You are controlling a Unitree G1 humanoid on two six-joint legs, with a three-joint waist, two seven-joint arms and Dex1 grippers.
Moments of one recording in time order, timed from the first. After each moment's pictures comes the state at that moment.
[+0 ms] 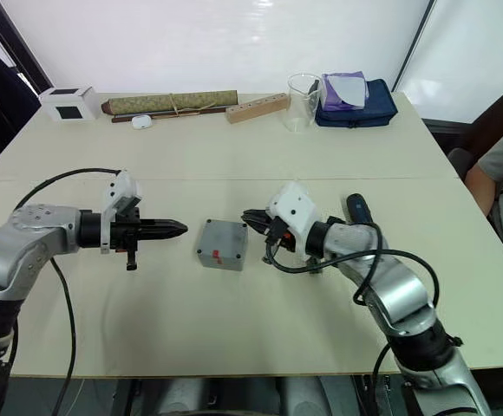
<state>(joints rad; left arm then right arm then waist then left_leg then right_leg) -0.41 0.82 0.03 -0.25 -0.56 0.78 -1.05 -0.39 -0.52 0.23 -0.45 0.31 0.61 0.65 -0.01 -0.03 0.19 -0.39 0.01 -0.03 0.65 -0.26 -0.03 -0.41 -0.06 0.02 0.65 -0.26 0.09</state>
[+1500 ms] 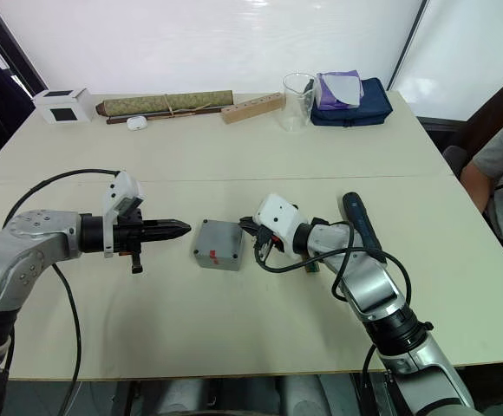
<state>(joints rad) -0.38 0.82 0.03 -0.34 -0.62 0.84 -0.95 -0.43 -0.47 0.30 -0.26 0.14 0.47 0.71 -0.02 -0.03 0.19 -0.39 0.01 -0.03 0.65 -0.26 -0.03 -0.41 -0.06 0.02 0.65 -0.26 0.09</state>
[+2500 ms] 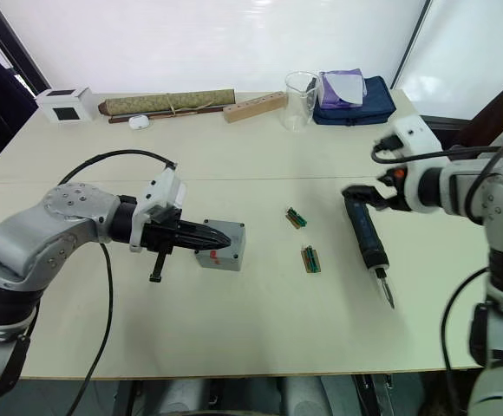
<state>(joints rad) -0.62 0.79 -0.18 -0.40 -0.61 0.76 -1.14 -0.74 -0.98 -0.11 -0.22 0.58 1.60 0.62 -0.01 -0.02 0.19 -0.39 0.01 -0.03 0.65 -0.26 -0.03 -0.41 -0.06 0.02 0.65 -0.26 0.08</state>
